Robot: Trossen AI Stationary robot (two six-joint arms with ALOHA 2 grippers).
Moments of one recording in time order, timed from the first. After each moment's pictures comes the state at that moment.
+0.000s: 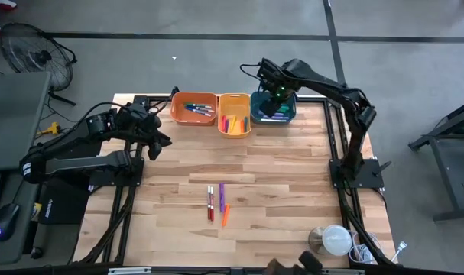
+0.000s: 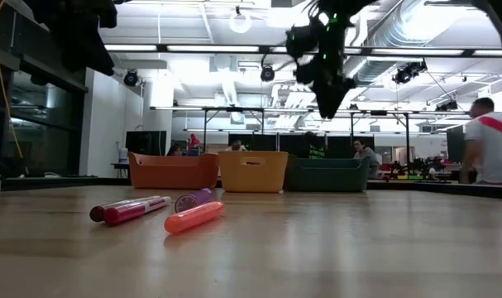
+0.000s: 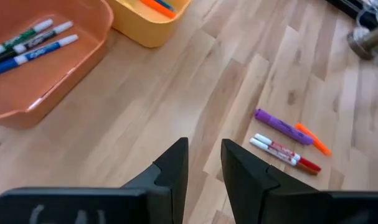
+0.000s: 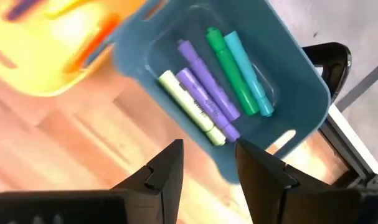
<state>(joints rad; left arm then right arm) 0.42 0.65 0.83 -0.92 0.18 -0.22 -0.62 1.86 1.80 -1.33 0.11 0.13</state>
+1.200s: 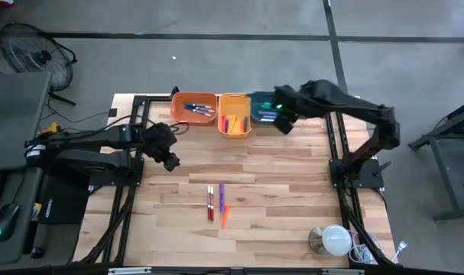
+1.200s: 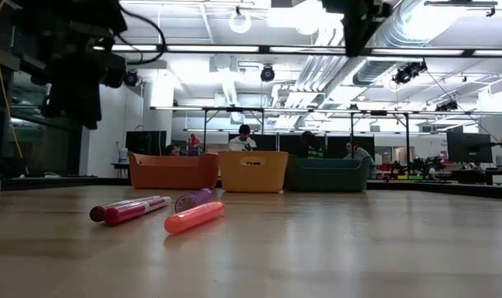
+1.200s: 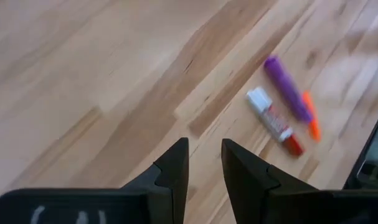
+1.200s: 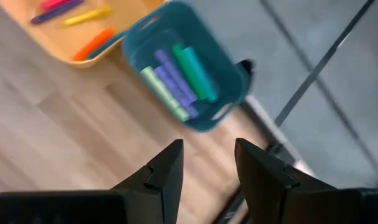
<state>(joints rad) 0.23 0.84 0.61 -0.75 0.23 -0.71 -0.25 1.57 1.80 -1.57 0.53 0.40</state>
